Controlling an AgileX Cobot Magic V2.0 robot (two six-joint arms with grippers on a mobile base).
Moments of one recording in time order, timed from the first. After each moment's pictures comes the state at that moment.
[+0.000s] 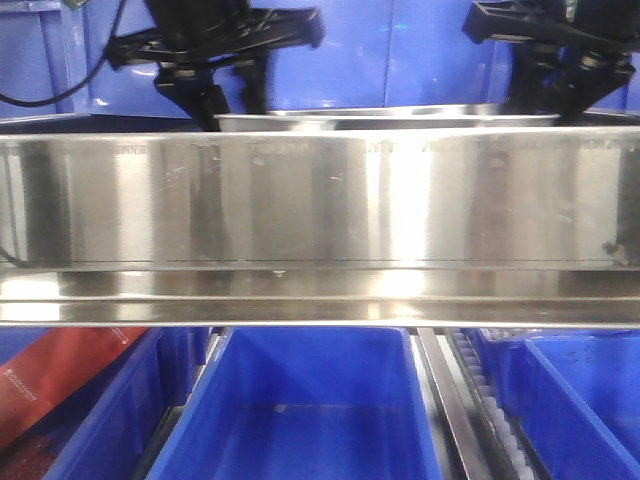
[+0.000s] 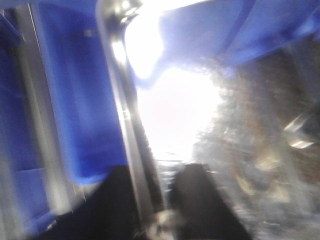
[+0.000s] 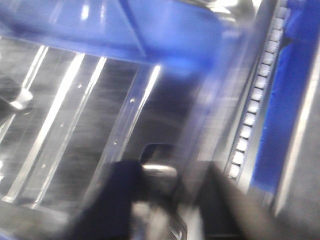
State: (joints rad) left arm -0.62 1.88 -1.66 0.03 0.97 -0.23; right arm 0.15 1.65 -1.33 0.24 0.90 -0.12
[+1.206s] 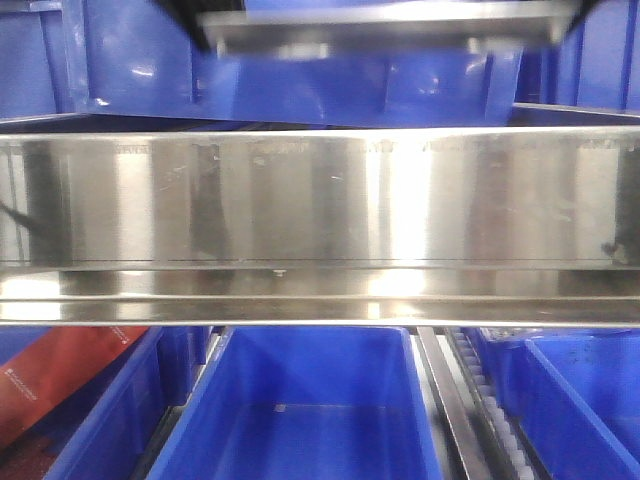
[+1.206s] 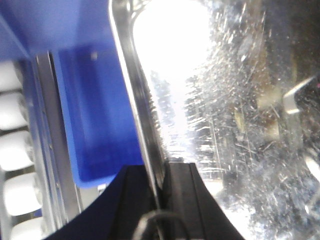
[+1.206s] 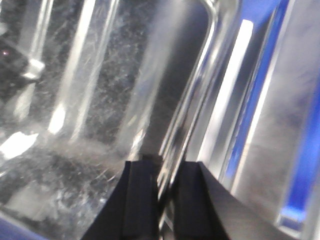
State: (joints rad) left arm -0.62 1.77 -1.80 0.03 1.12 -0.25; right arm 0.15 1.60 -1.62 0.24 1.20 -0.12
